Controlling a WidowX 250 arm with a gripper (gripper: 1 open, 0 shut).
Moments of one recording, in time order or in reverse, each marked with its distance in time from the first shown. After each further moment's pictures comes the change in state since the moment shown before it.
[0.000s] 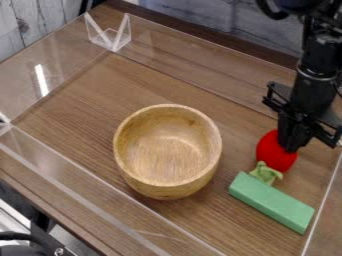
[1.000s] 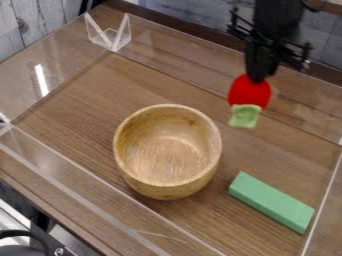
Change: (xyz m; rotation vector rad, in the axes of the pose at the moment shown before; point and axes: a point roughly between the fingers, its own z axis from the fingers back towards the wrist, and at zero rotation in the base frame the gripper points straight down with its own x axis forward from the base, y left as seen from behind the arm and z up) arm -0.022 0.067 0.082 0.033 -0.101 0.035
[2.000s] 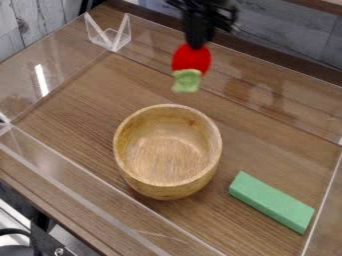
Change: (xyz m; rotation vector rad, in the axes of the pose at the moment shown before) arm -0.024 0.079 0.016 0.046 -0.015 0.099
